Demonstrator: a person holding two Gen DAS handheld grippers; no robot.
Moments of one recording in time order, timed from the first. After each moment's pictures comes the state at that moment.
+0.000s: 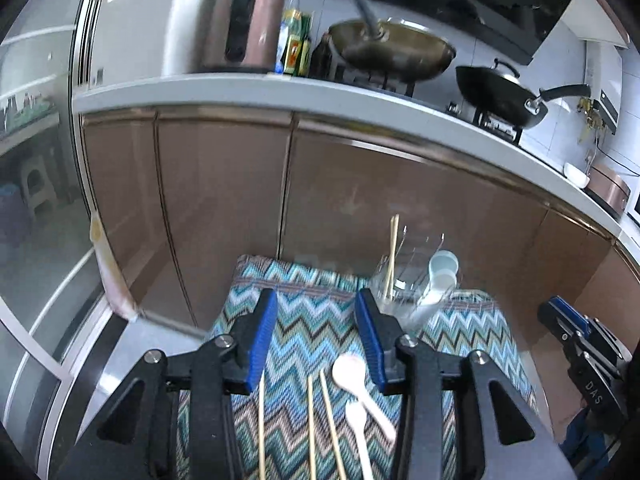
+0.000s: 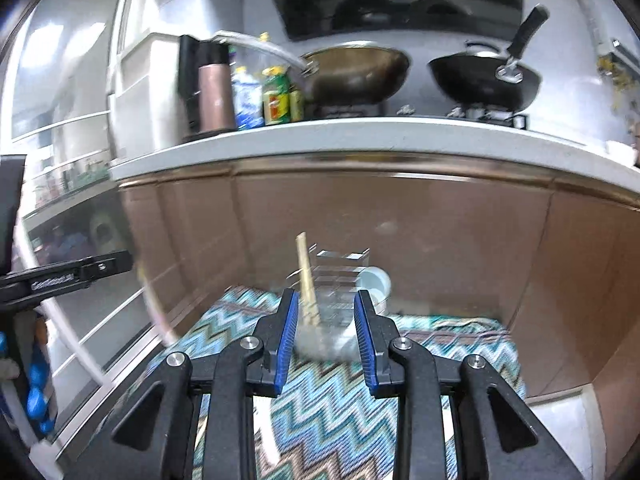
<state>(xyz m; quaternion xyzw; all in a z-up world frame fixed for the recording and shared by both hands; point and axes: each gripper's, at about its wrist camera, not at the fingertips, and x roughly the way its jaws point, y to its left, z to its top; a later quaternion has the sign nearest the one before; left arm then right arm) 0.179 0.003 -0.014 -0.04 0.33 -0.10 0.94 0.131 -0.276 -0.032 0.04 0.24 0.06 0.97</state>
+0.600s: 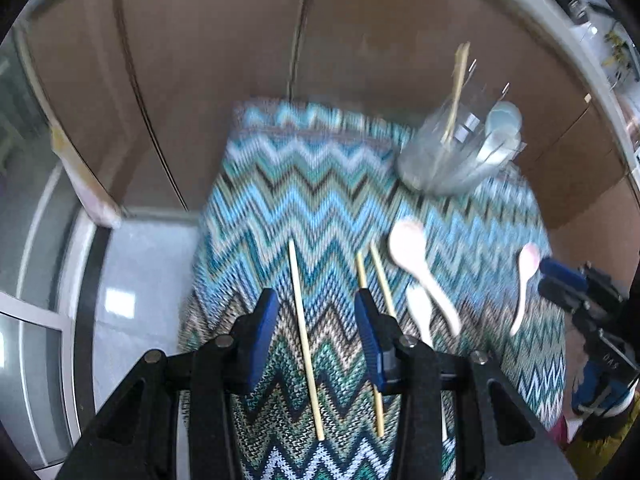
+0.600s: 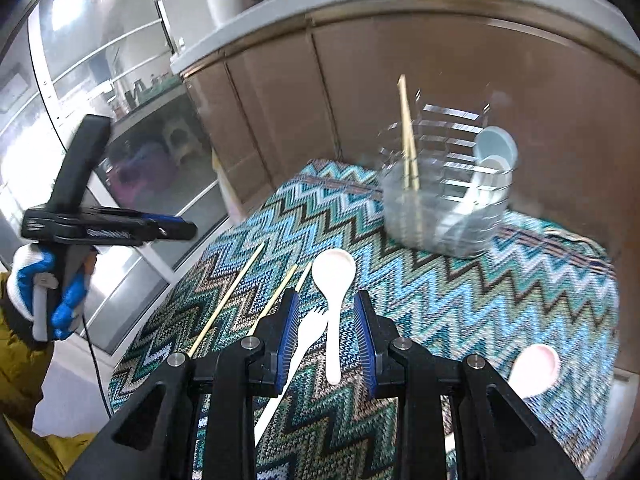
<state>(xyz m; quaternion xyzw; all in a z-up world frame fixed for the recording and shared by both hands) 0.242 0.033 -0.143 0.00 0.57 -0.14 0.81 0.181 -0.244 -0.117 0.04 0.43 0.23 0.87</state>
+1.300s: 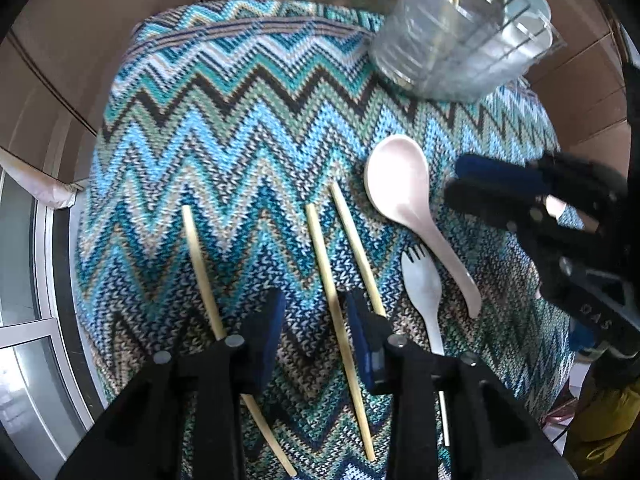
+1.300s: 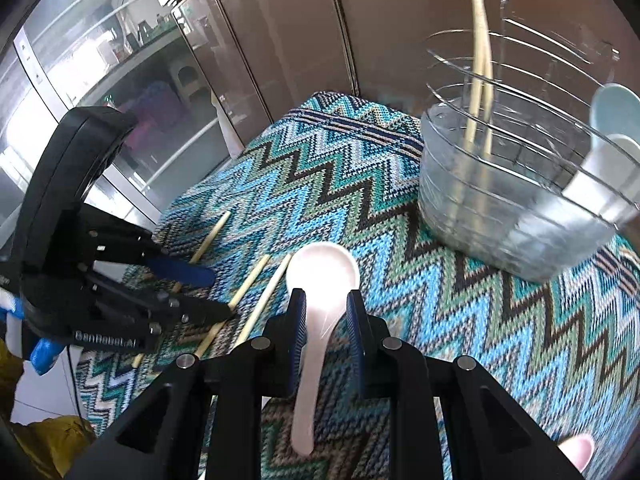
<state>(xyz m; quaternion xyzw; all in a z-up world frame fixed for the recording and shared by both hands) 0.275 -0.039 -0.232 0.06 0.68 -0.19 0.71 0.273 -0.198 -0.194 -0.01 0.52 0.27 0.81</state>
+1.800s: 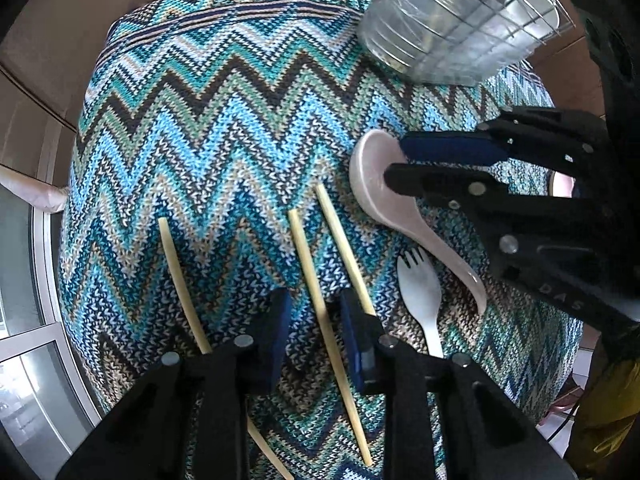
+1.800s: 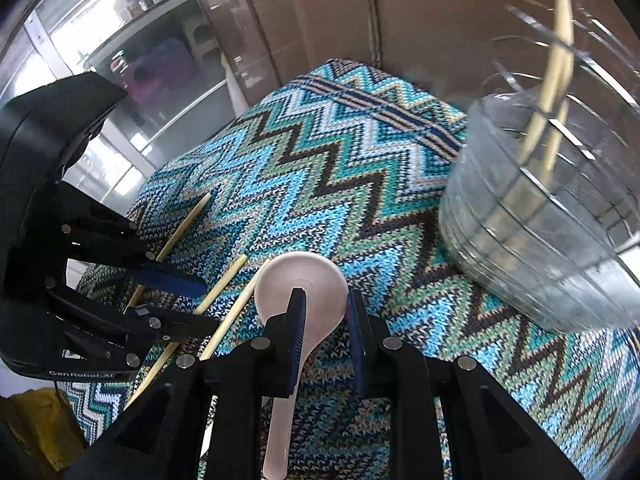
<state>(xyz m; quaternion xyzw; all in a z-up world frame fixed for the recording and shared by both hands) 0.285 -0.052 -0.242 0.08 0.69 -0.20 0.69 0.305 -0.179 -0.222 -0.07 0.55 0.31 0.77</state>
